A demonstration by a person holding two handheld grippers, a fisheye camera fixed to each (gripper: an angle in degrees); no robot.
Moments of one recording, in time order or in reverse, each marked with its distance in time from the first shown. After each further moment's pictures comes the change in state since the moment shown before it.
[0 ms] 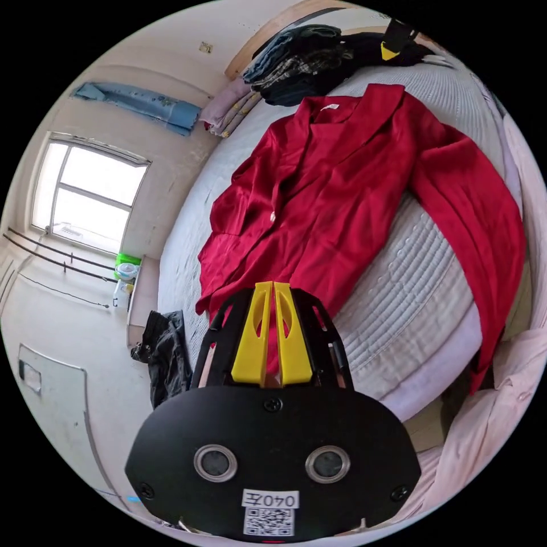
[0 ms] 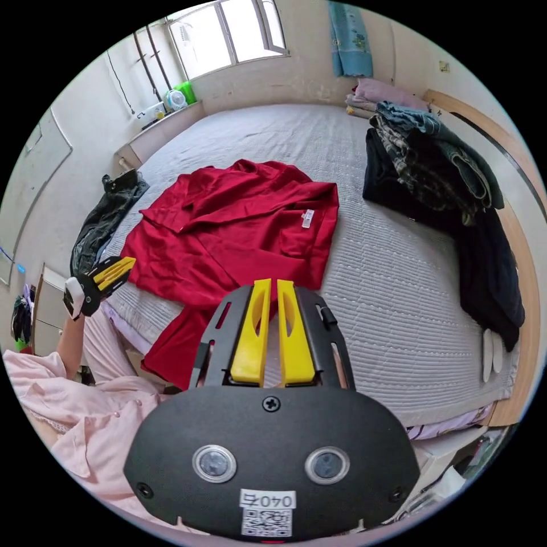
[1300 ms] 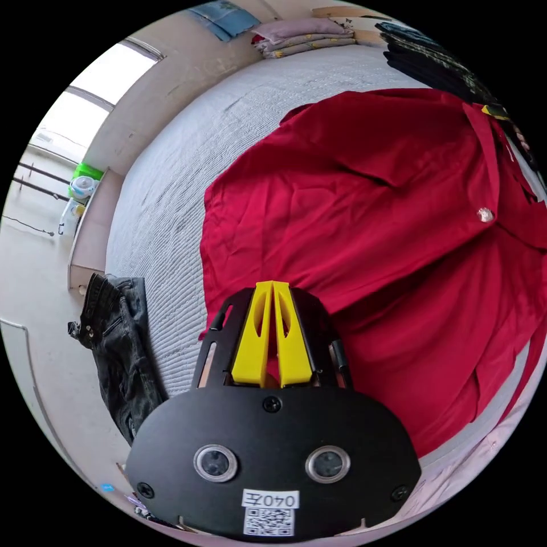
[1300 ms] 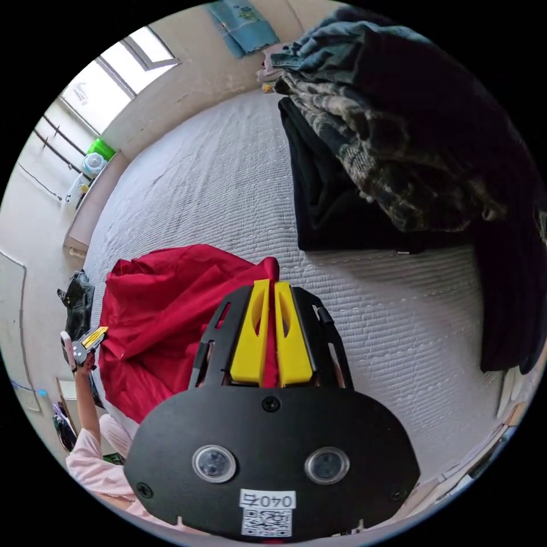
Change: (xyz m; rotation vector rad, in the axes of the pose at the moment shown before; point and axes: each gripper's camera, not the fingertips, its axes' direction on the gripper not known) left arm -0.250 -0.096 0.261 -0.269 0.241 -0.247; right arm 0.141 -0.302 0.023 -0.042 -0.008 0.384
